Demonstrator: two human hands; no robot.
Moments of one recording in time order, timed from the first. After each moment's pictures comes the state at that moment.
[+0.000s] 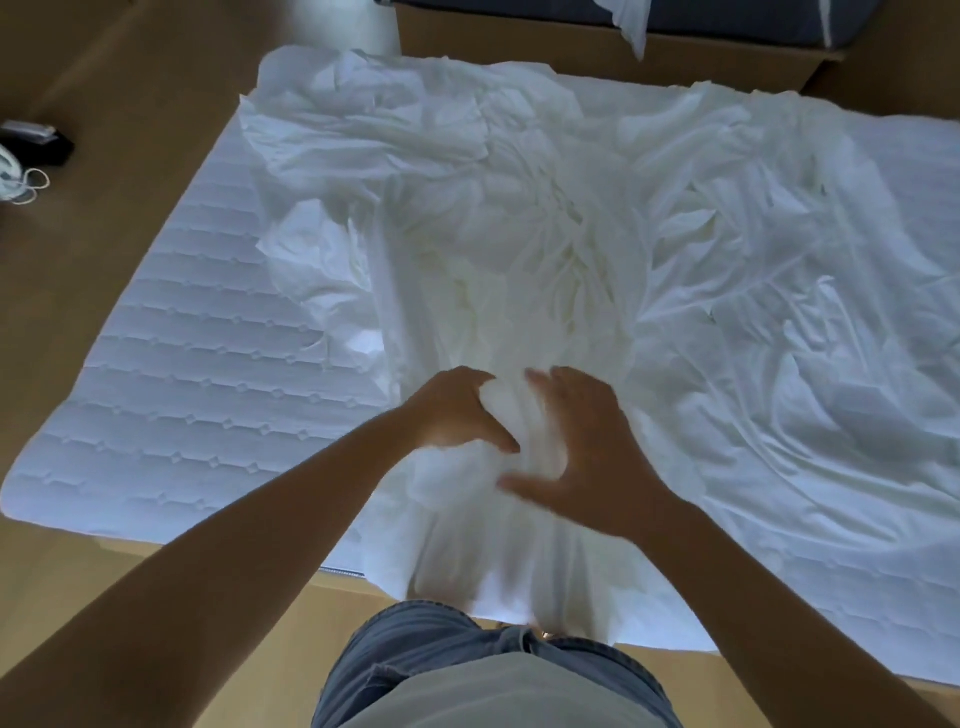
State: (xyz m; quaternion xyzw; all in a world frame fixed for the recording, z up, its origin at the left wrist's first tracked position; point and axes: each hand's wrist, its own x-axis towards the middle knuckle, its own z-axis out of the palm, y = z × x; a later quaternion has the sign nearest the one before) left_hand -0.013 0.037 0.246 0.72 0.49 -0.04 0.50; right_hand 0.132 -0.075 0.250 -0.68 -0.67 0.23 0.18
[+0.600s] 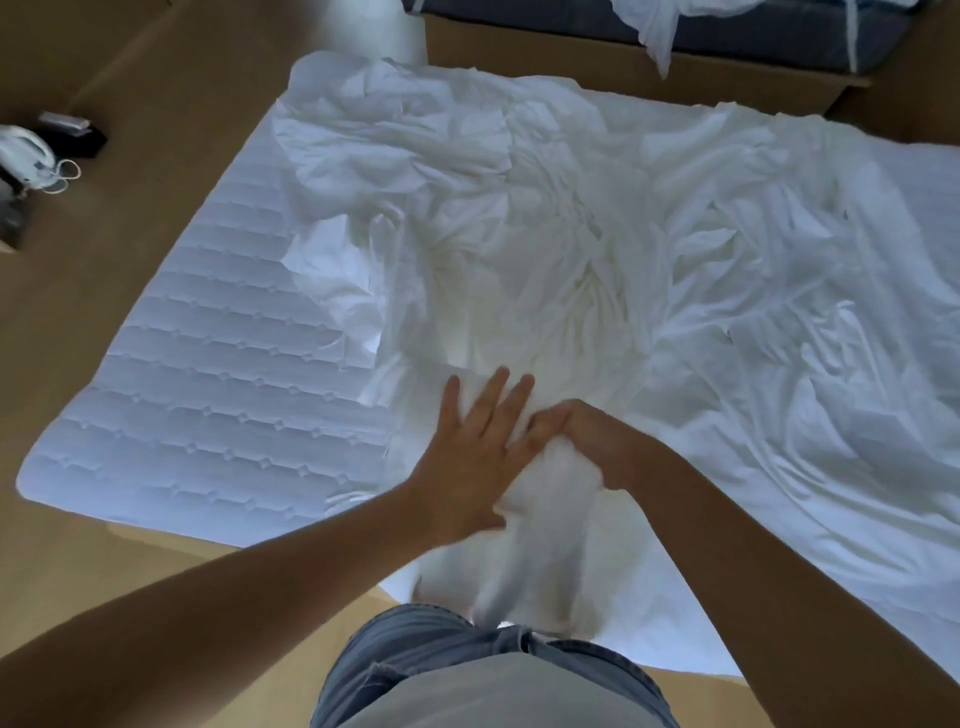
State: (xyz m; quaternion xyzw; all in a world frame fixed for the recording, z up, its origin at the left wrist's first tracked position) left_hand -0.040 -0.017 0.235 0.95 0.30 -0.04 -0.01; right_hand 0.129 -0.021 0.240 -0.63 -0.26 0.69 0.24
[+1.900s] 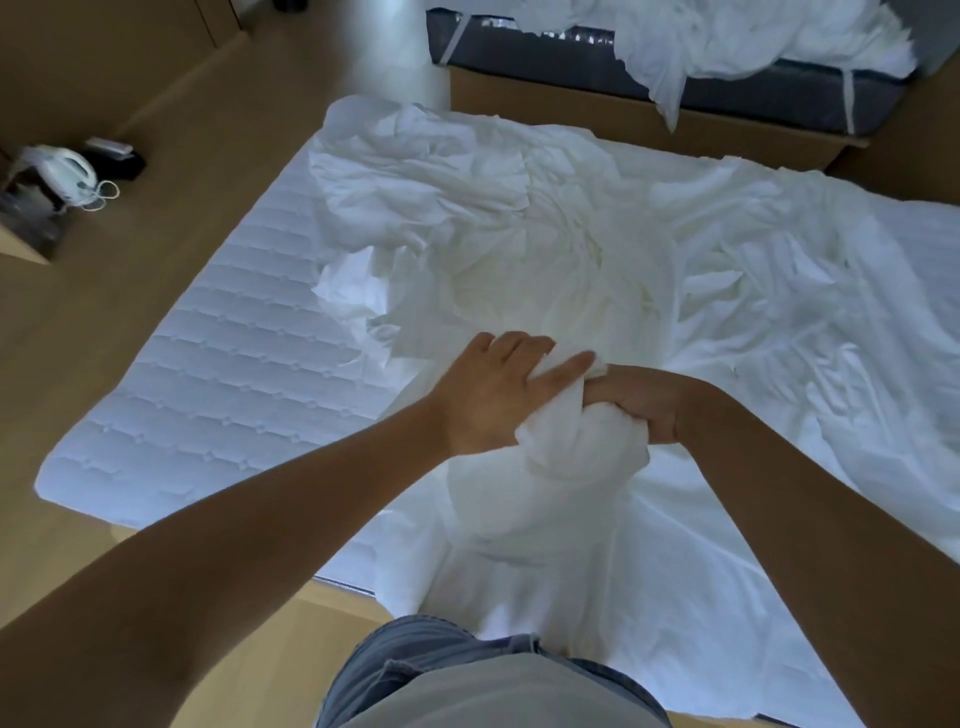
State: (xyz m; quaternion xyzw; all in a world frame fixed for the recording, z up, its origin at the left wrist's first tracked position) left_hand -0.031 0.052 0.250 0.94 0.23 0.22 -0.12; right_hand 0.155 0.011 0.295 -0.57 -0.38 0.72 0.16
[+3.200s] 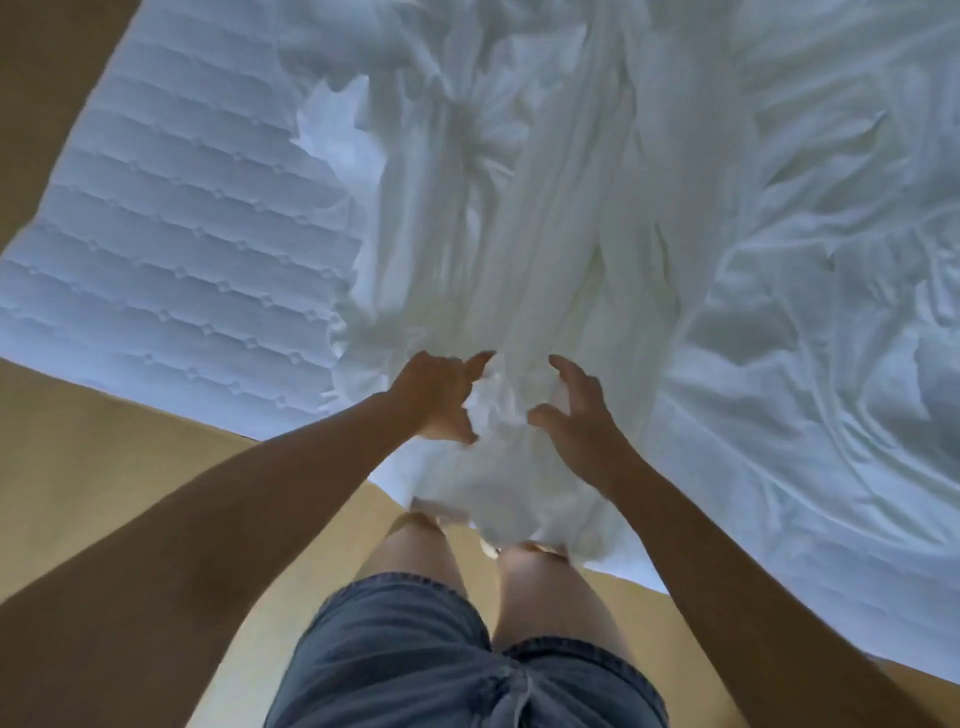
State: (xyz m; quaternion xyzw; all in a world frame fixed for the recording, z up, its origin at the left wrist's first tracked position) left_hand -0.072 0.031 0.107 0.84 0.42 -0.24 0.23; right_hand 0.092 -0.044 0.144 -0.73 -0.40 0.53 0.17
